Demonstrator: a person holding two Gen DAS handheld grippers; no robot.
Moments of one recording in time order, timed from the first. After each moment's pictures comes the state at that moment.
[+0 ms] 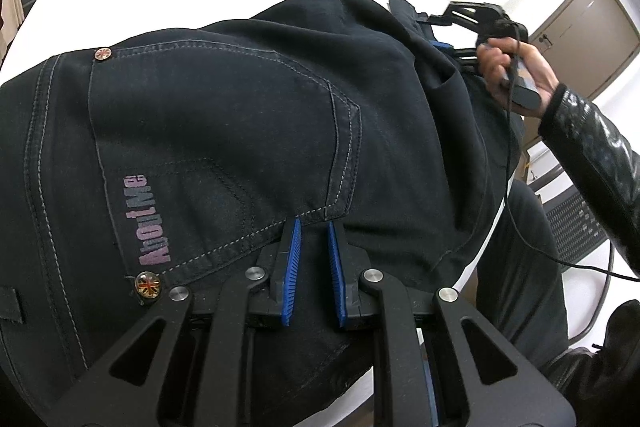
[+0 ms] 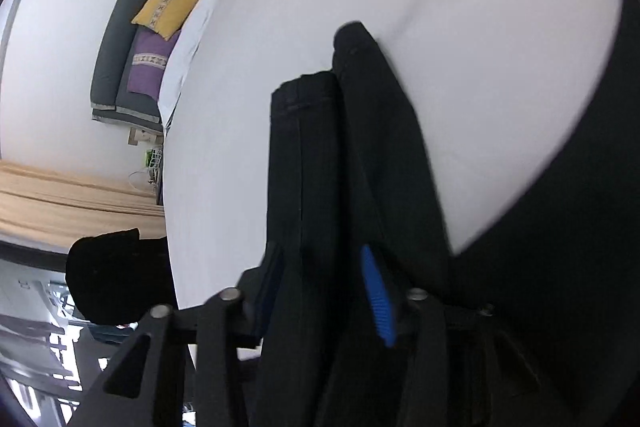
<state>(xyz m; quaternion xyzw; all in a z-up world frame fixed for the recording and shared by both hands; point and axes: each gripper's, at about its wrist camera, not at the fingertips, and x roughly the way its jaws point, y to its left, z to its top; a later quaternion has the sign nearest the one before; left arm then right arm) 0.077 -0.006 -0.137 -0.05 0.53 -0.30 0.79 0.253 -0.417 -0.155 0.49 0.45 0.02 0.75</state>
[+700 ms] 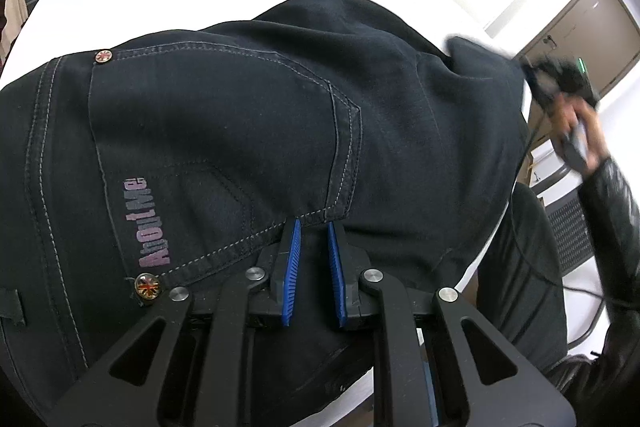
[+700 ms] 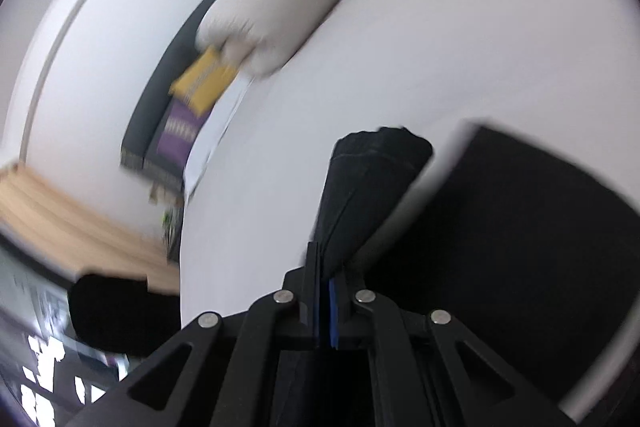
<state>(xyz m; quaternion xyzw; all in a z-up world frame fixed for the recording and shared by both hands) 0.079 -0.010 -0.132 -0.05 0.53 -0.29 0.79 0.061 -0.524 -0.098 0.50 0.28 -0.07 0.82</state>
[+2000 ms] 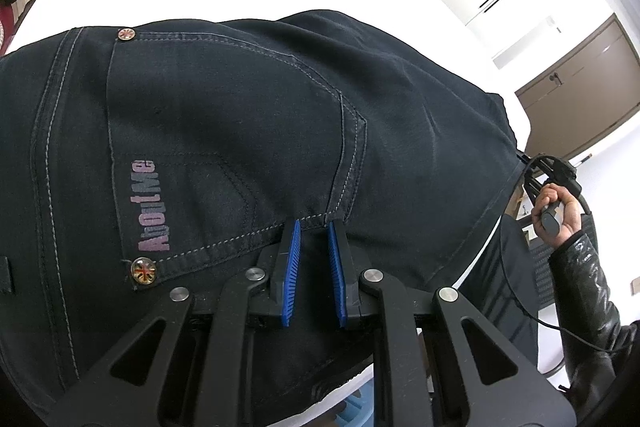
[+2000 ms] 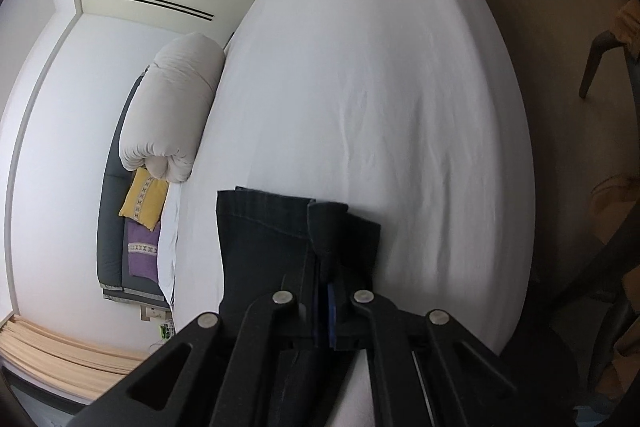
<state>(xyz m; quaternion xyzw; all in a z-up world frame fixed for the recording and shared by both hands) 0.078 0.012 -0.133 -0.12 0.54 -0.27 0.79 -0.013 -0.577 -0.160 0.60 0.22 -0.20 0.74</state>
